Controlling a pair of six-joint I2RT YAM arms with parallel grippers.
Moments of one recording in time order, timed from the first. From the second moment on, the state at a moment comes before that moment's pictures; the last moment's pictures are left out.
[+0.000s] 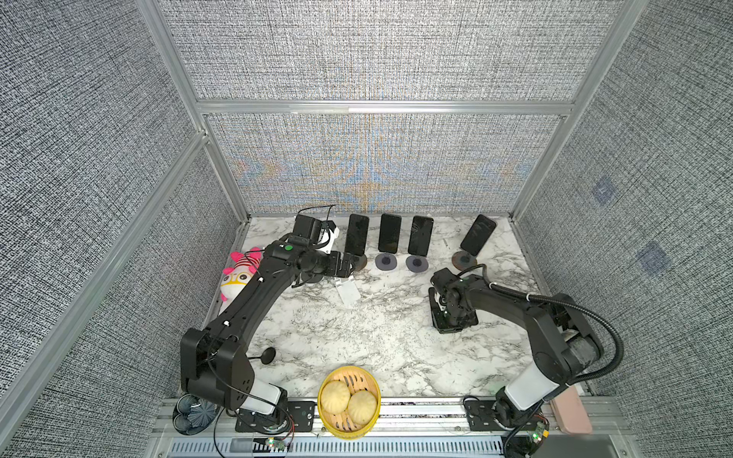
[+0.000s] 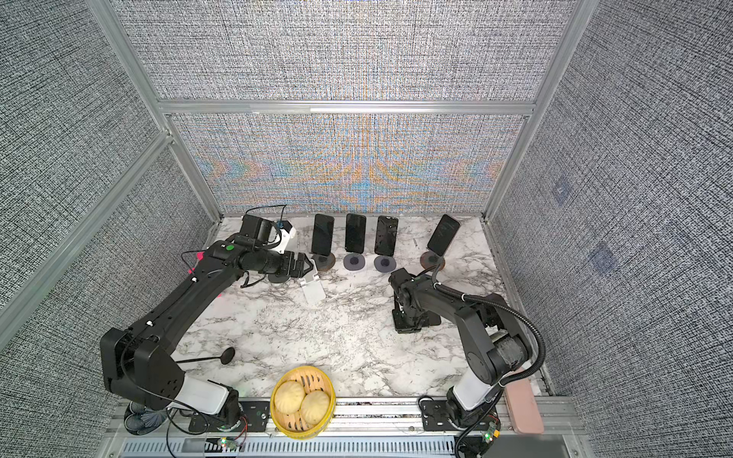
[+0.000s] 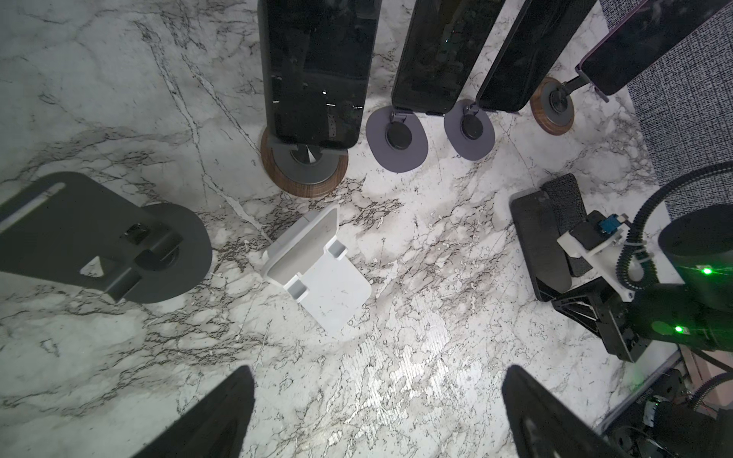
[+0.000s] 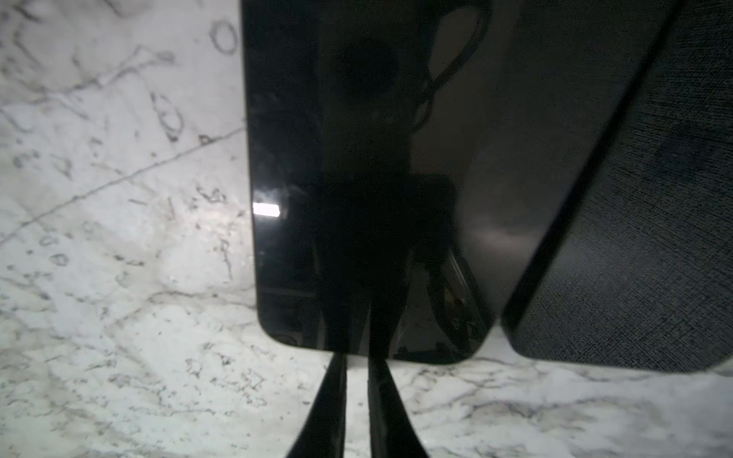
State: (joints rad) left arm -0.36 1.48 1.33 -0.80 0.31 -0.16; right arm 0.46 1.63 0.93 -0.85 0.00 0.32
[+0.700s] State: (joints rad) left arm -0.36 1.46 1.31 -0.78 0.29 -0.17; right arm 0.57 1.74 1.15 -0.79 0.02 0.41
